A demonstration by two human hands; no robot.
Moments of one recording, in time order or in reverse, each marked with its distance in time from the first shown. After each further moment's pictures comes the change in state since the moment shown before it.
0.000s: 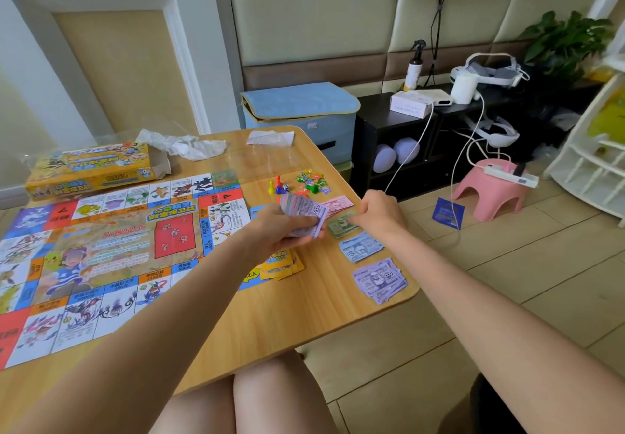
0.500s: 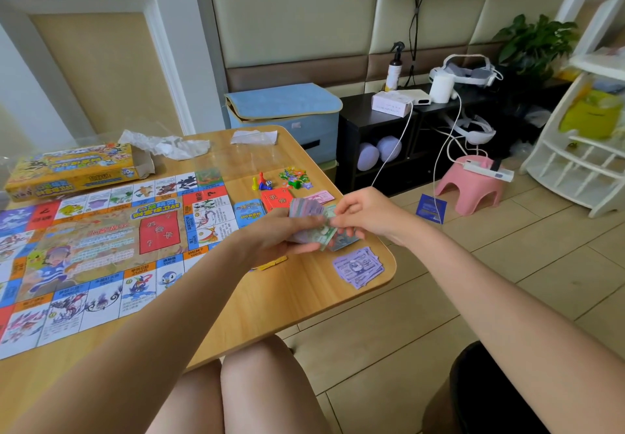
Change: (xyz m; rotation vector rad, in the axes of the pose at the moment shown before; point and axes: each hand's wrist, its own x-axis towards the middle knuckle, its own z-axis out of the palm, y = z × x) left_hand -0.020 -0.004 0.033 0.004 -0.077 -0.044; right_hand -0.041 0.012 -0.038 0.513 -0.396 -0.203
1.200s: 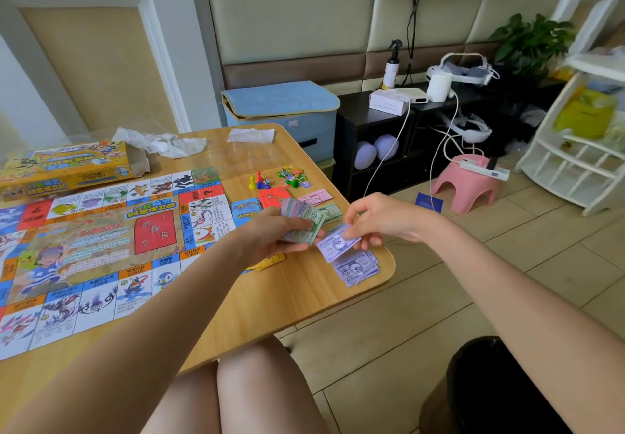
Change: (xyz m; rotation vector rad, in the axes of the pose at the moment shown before) left_hand 0.007 -0.001 -0.011 0.025 -0.004 -0.017; right_hand -0.010 -0.001 -0.019 -0.098 -0.174 0.141
